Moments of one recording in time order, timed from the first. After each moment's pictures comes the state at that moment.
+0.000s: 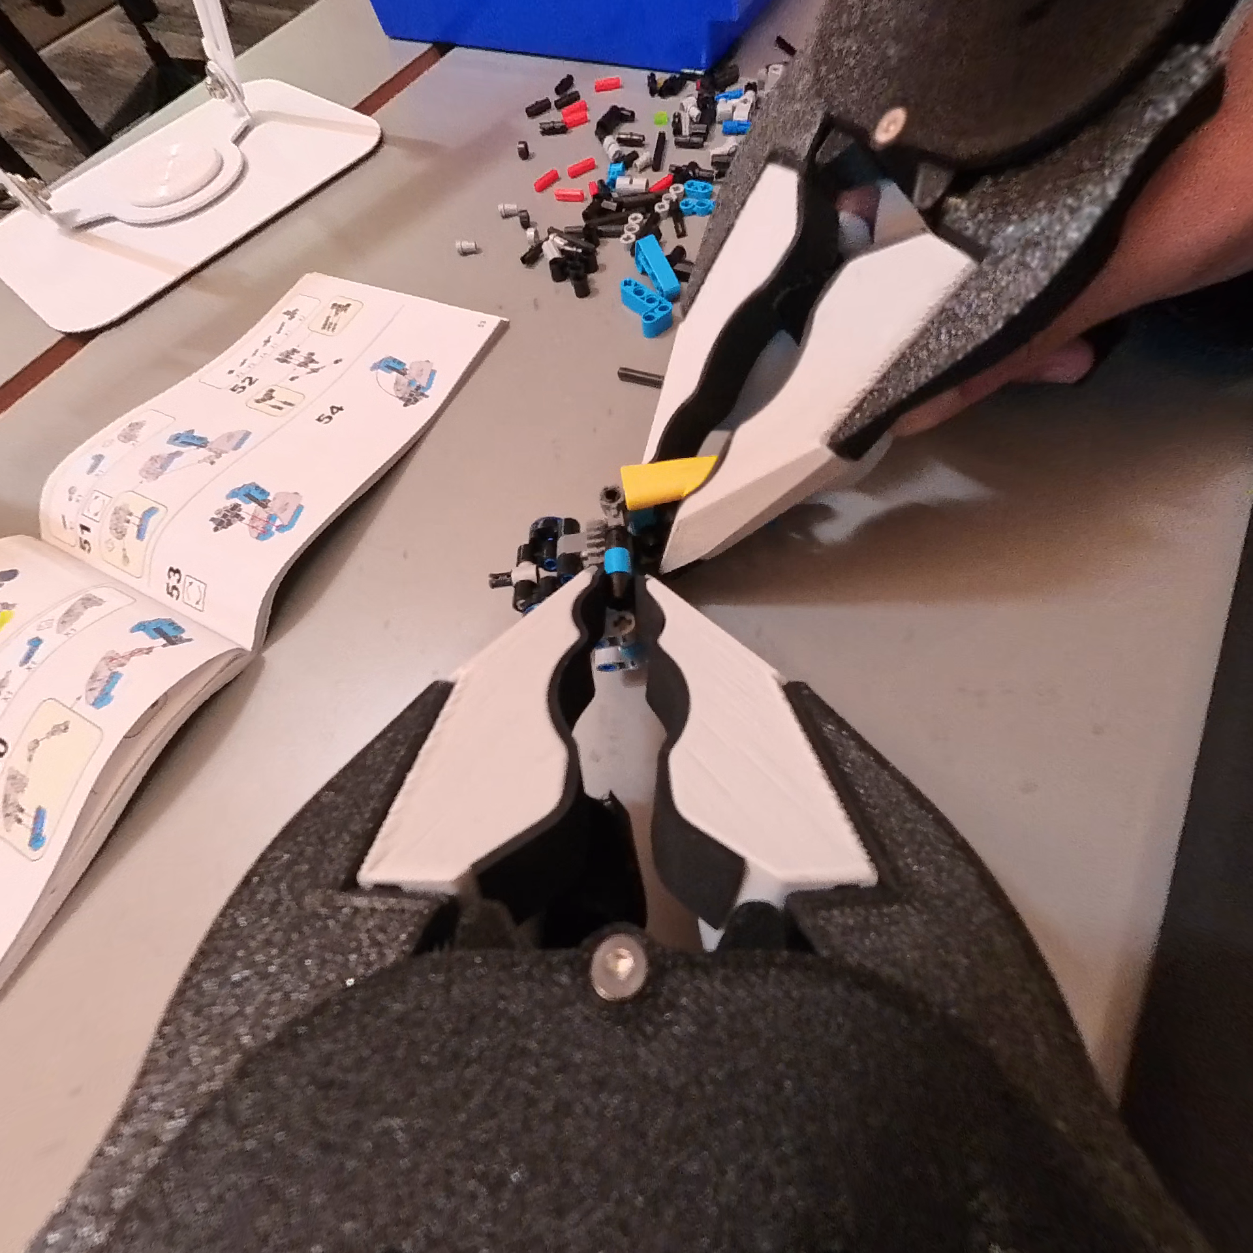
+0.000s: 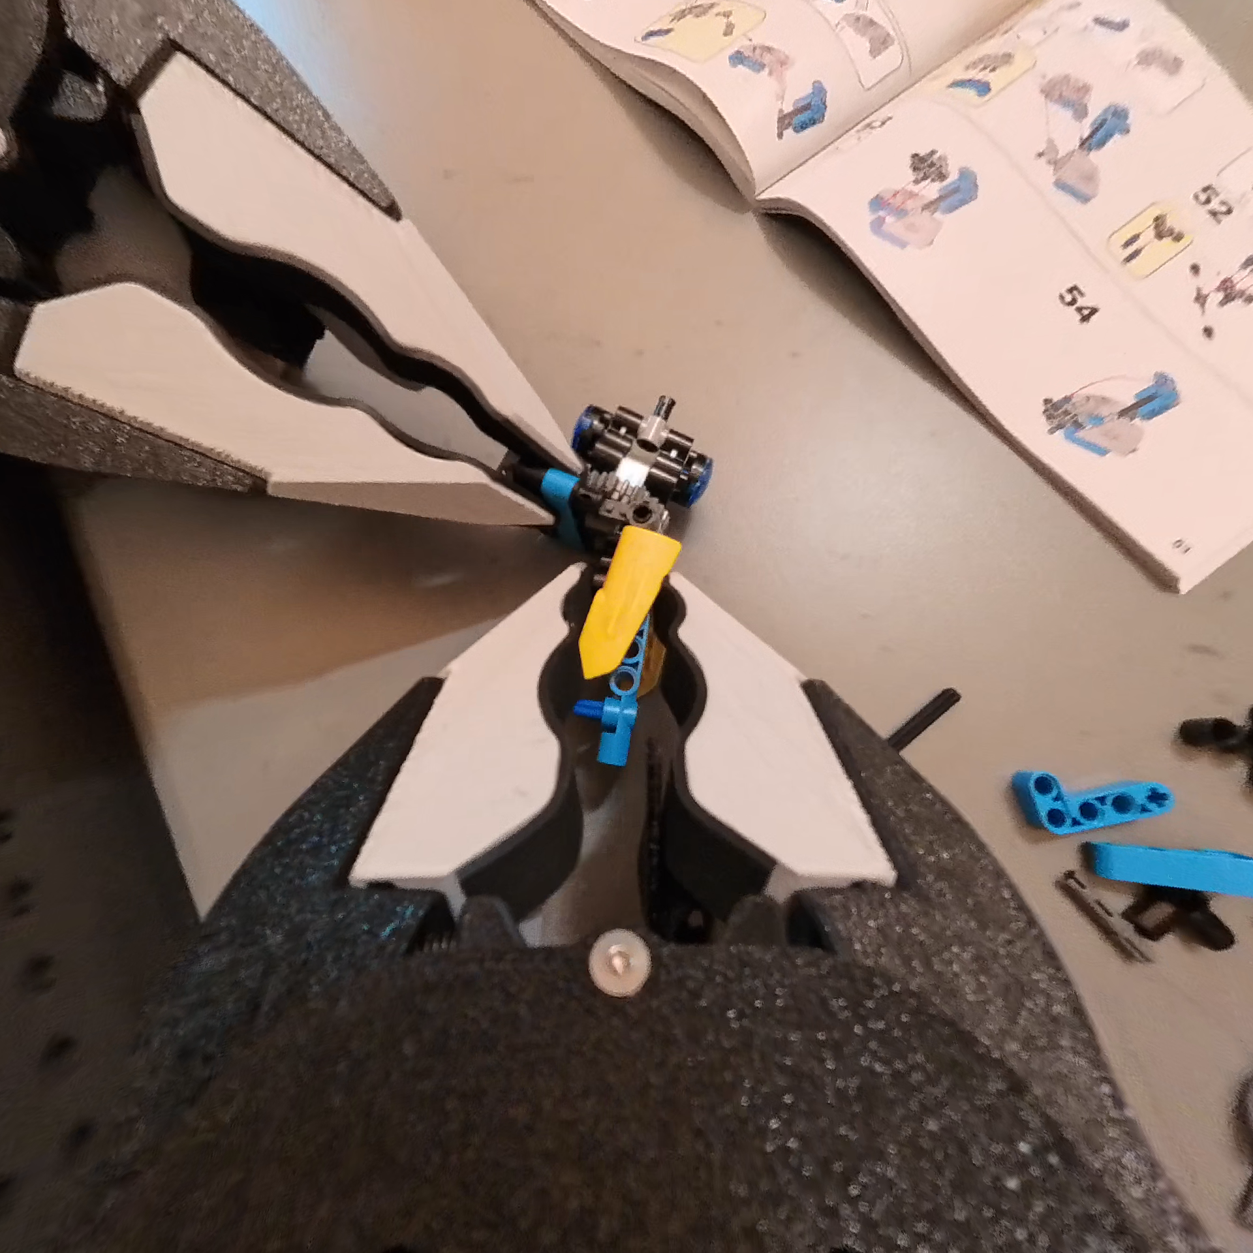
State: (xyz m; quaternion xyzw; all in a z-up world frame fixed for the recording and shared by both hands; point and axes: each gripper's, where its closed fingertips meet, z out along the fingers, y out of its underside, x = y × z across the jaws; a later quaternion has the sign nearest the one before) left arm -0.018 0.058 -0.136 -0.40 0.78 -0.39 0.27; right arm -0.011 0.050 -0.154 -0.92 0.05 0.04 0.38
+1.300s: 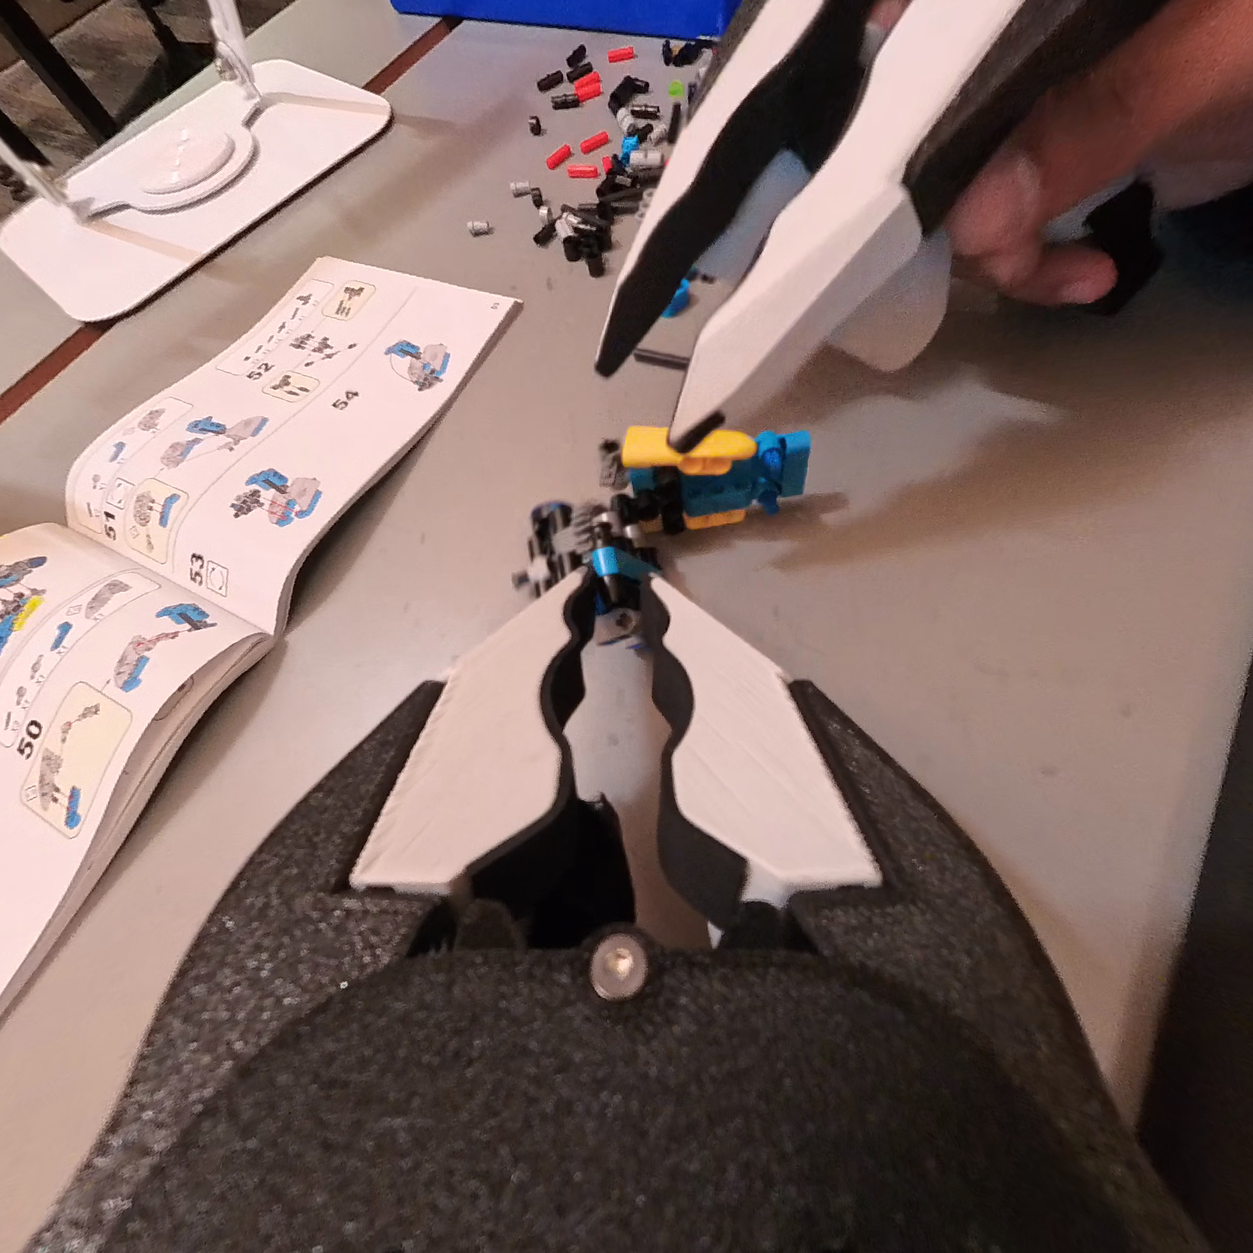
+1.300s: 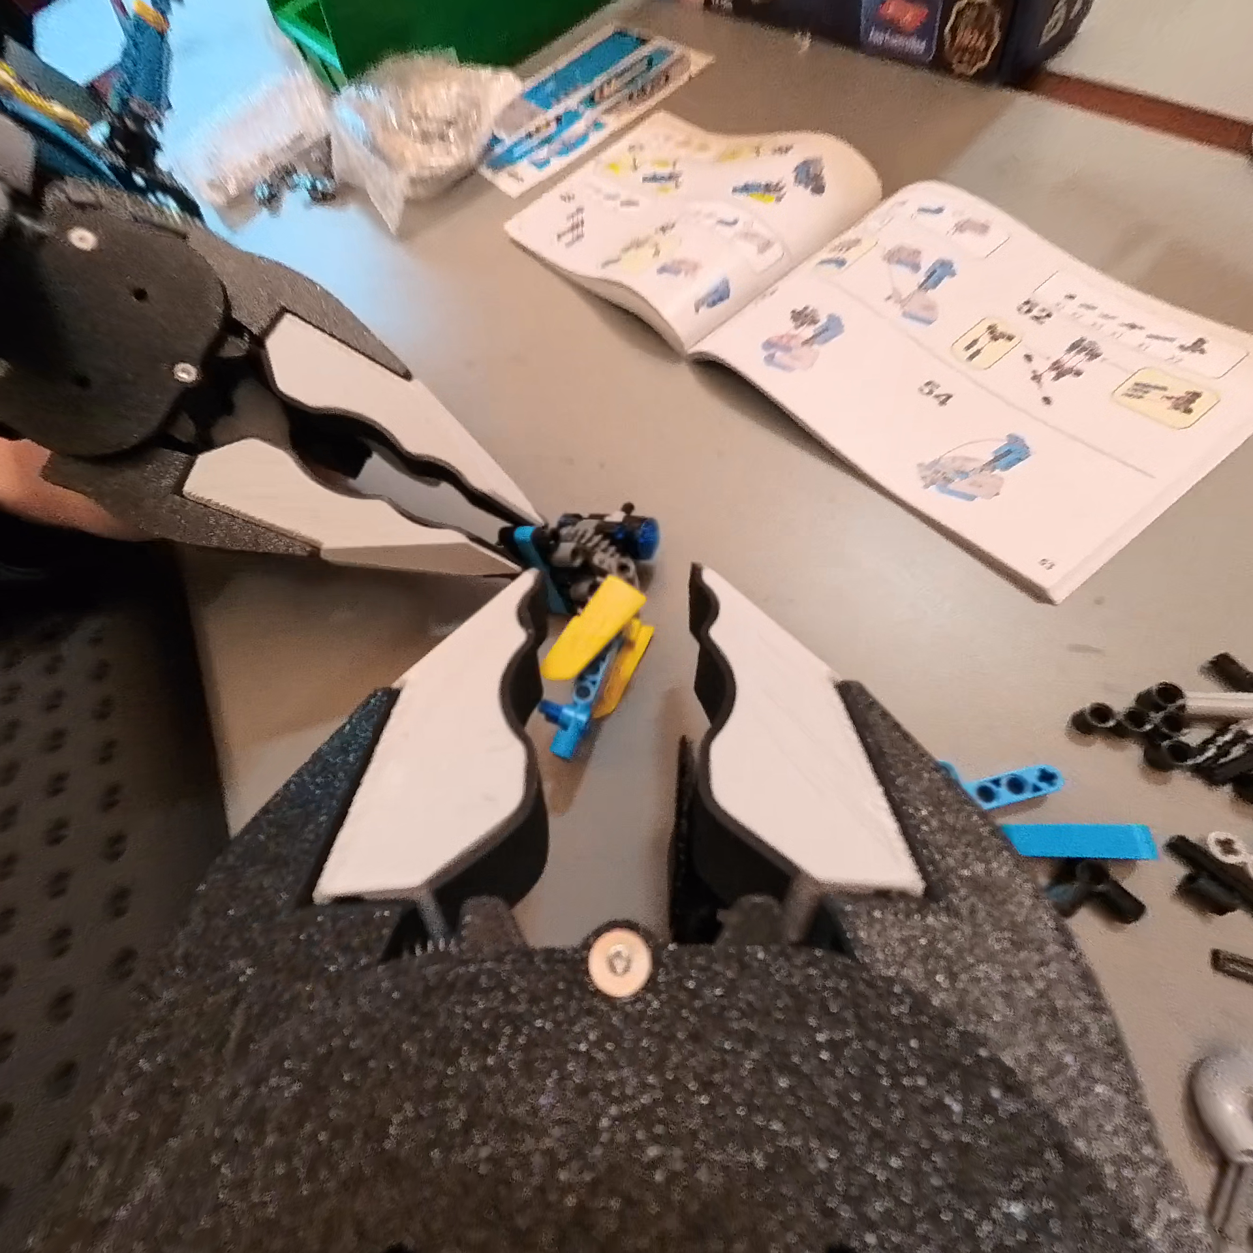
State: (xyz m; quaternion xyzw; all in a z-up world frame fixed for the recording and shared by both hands) left arm -0.019 0.065 -0.136 -0.41 0.78 -0.38 0.28; right arm 0.014 0.045 -0.115 -0.87 0.10 0.09 0.48
